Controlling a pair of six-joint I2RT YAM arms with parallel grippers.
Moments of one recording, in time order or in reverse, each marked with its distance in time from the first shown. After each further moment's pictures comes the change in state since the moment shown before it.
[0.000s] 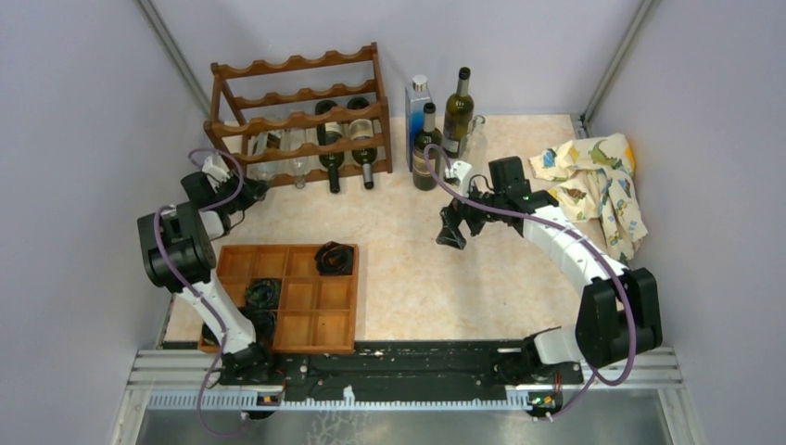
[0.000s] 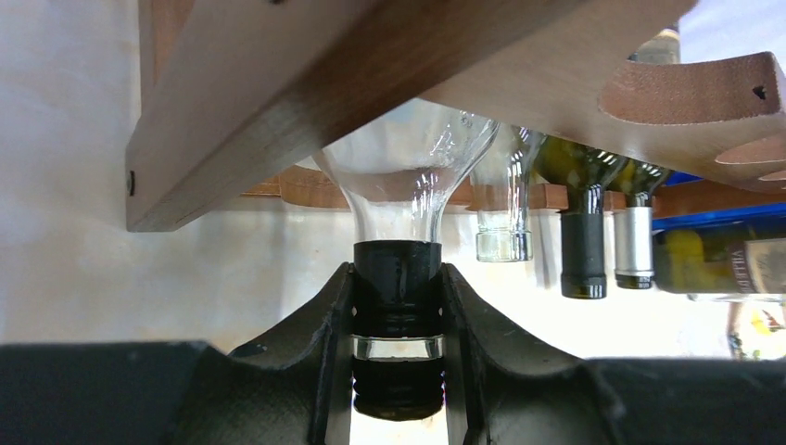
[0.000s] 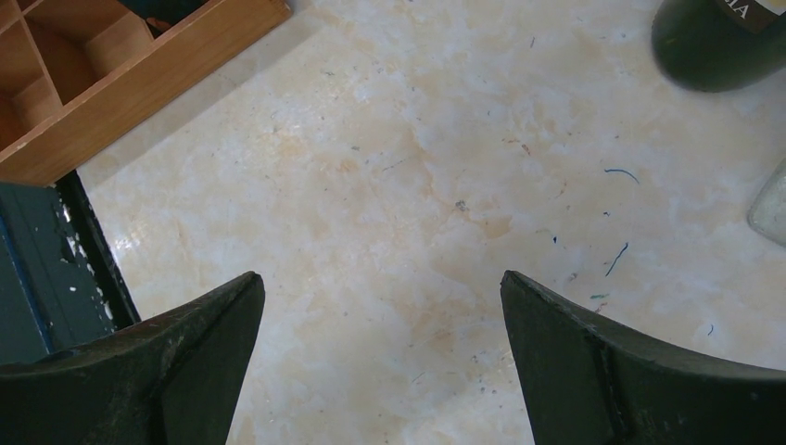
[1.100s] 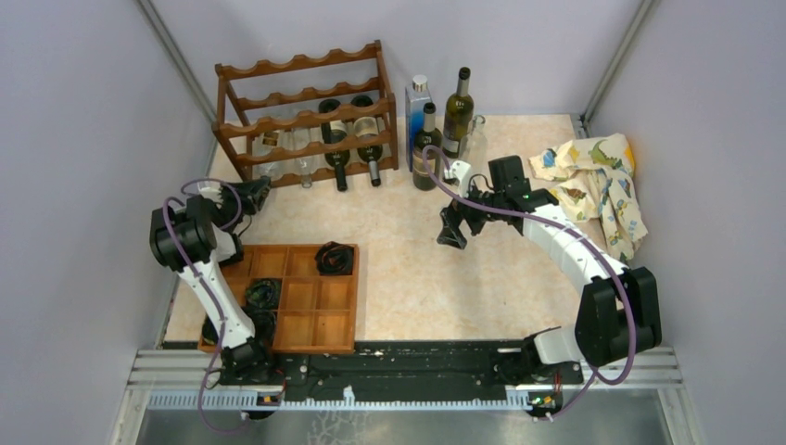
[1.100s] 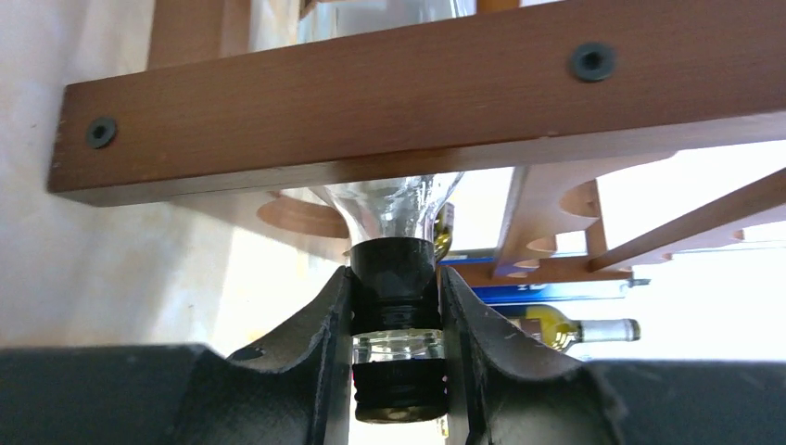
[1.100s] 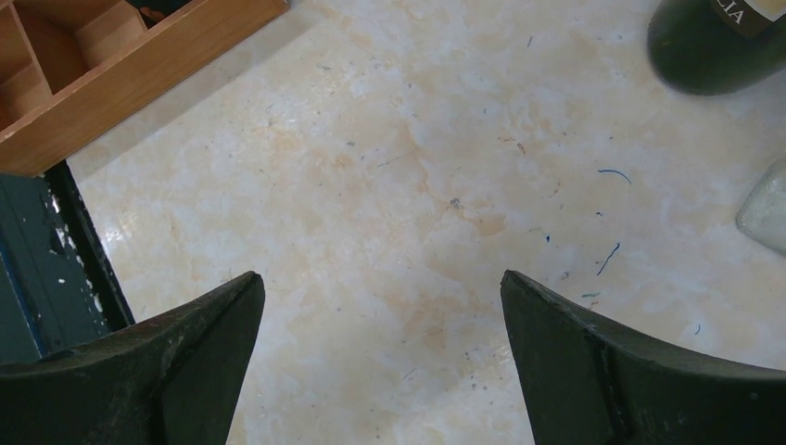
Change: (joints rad) left arm 0.018 0.254 -0.153 0.827 0.056 -0.890; right arm 0.000 0.006 0.014 -0.019 0.006 -0.034
